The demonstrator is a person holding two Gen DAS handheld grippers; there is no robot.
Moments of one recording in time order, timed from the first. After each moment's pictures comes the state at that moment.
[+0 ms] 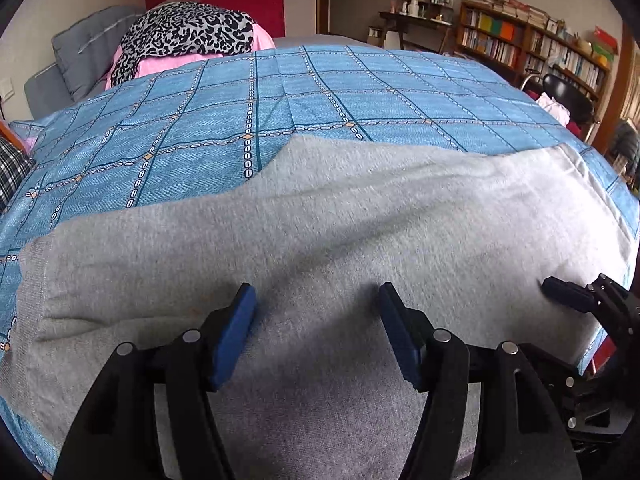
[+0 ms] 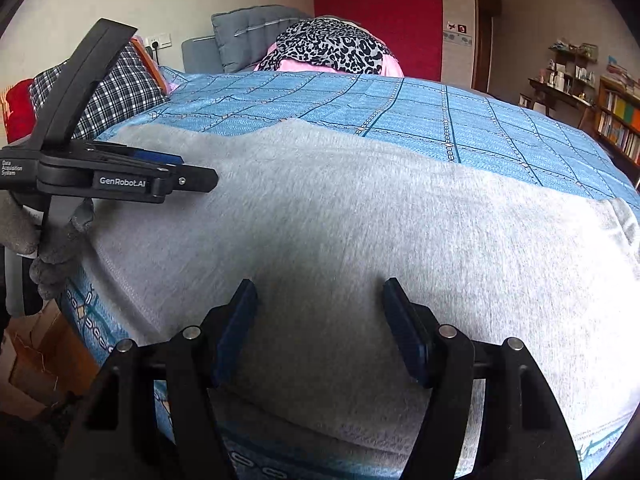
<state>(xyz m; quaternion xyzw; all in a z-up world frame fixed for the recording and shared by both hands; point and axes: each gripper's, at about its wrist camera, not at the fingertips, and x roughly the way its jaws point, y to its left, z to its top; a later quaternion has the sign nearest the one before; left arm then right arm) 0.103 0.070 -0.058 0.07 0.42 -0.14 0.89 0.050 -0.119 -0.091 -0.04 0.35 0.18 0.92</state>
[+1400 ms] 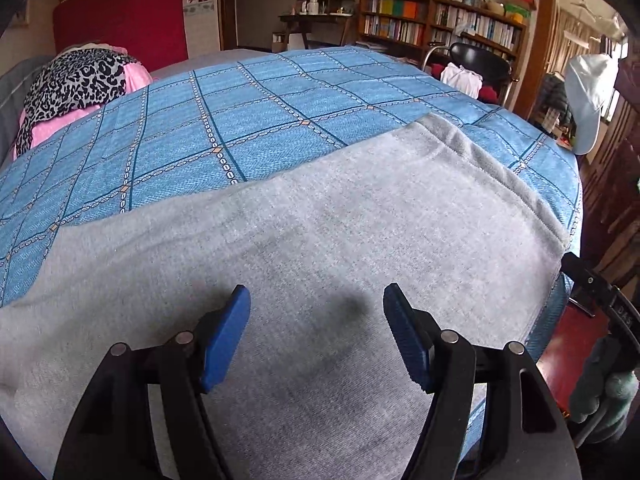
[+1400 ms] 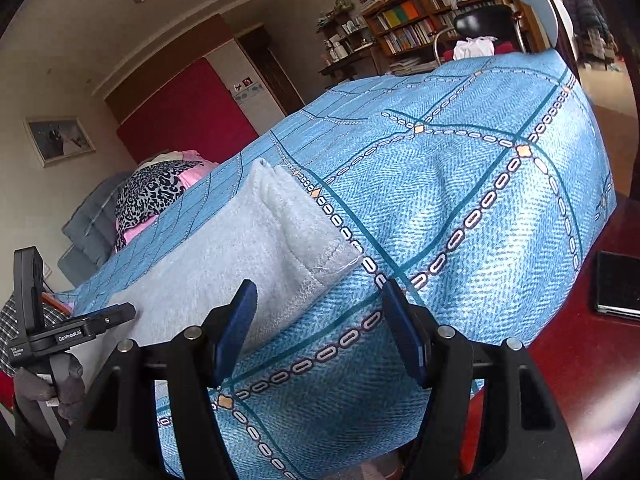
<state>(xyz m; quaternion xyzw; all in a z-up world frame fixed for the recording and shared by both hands) 0.095 -0.147 -0.058 0.11 0.40 -0.29 0.86 -0.066 -0.418 -0.109 0.30 0.23 -0.08 0.92</state>
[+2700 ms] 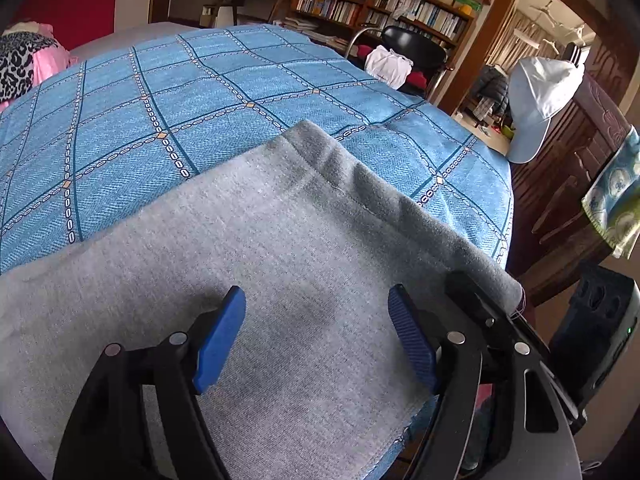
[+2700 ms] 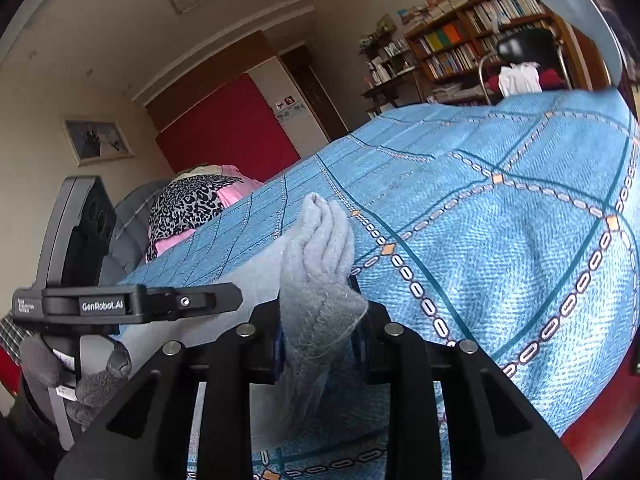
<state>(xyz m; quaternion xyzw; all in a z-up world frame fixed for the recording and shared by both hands) 0.119 -0.259 -0.046 0.06 0.45 -0.42 0.78 -0.020 -0.387 -0.072 0.22 0.17 -0.03 0.96</state>
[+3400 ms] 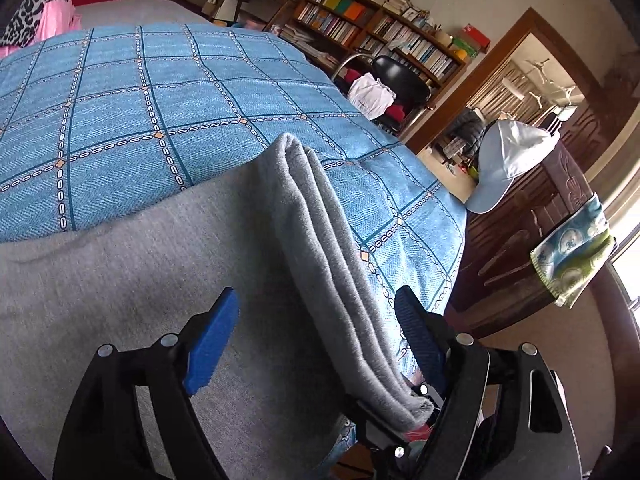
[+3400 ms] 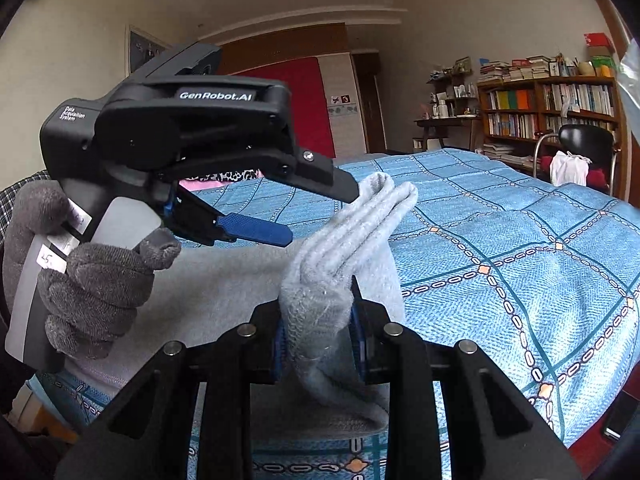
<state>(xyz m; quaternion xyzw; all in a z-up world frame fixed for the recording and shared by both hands) 0.137 -0.227 -0.018 -0.05 0.47 -0.46 0.75 -0.010 -0.296 -0.065 0.08 0.18 0.01 0.98</state>
